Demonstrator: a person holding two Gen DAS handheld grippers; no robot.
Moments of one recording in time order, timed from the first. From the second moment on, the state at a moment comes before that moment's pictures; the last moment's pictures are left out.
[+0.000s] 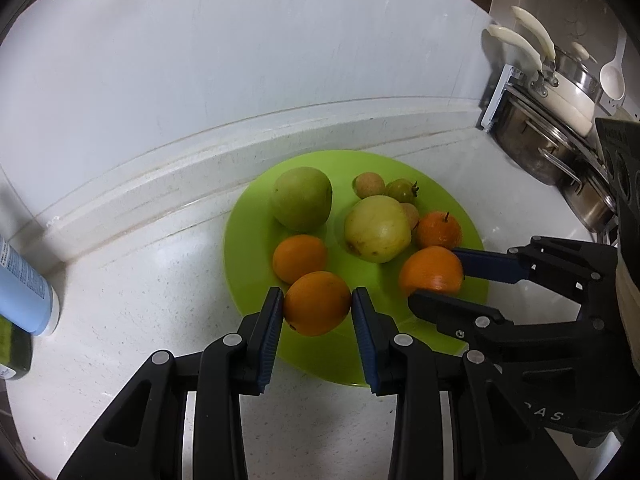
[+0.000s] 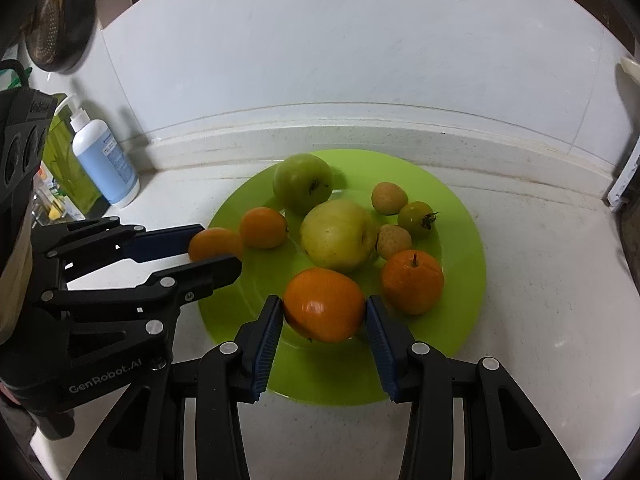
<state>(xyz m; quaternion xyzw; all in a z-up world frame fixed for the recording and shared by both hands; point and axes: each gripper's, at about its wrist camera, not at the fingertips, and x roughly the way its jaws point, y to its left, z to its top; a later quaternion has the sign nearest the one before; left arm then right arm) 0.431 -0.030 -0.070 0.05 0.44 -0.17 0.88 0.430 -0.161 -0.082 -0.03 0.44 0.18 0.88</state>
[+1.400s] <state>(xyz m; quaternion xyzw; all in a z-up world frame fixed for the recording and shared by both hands) 0.186 -0.037 0.033 0.04 0.29 -0.04 0.96 0.204 -0.228 0.001 0.01 0.30 0.09 0.95</state>
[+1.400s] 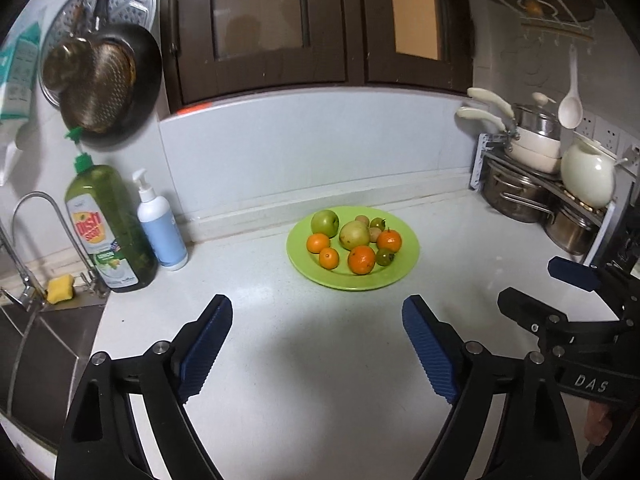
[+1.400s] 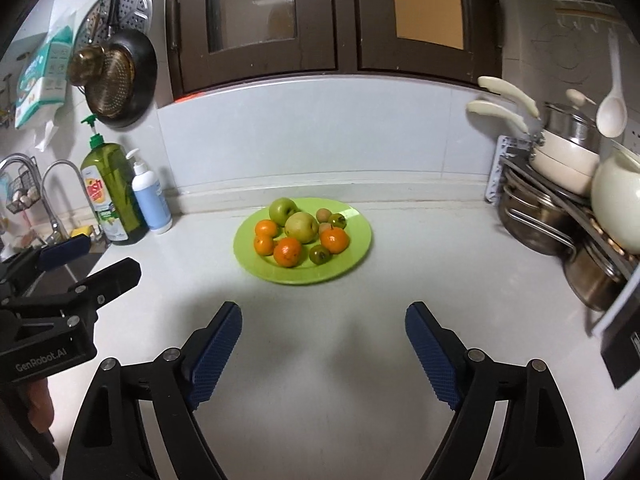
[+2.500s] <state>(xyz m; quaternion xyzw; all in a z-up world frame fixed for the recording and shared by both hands) 0.127 -0.025 0.051 0.03 0.24 0.00 0.97 0.130 -0.226 0.029 -0.02 0.23 0.07 0.97</state>
